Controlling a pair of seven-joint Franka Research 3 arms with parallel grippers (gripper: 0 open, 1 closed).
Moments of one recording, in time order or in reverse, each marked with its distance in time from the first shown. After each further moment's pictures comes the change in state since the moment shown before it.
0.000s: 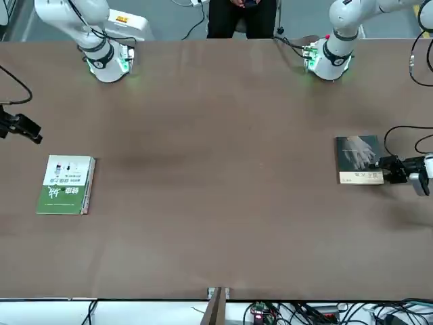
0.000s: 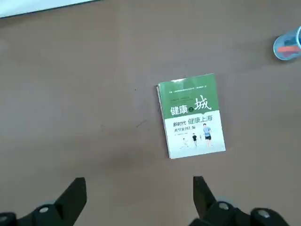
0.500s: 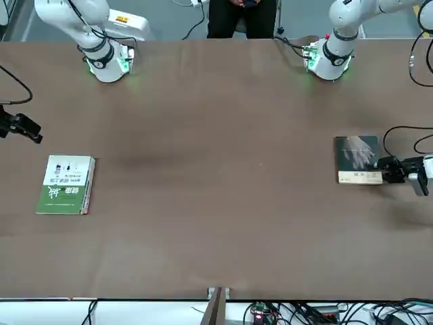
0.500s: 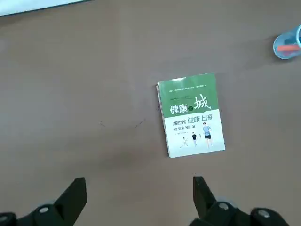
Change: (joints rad) left arm 0.000 0.004 -0.001 0.002 0.000 0.000 0.012; right arm 0.000 0.000 0.000 0.000 0.000 -0.005 0.000
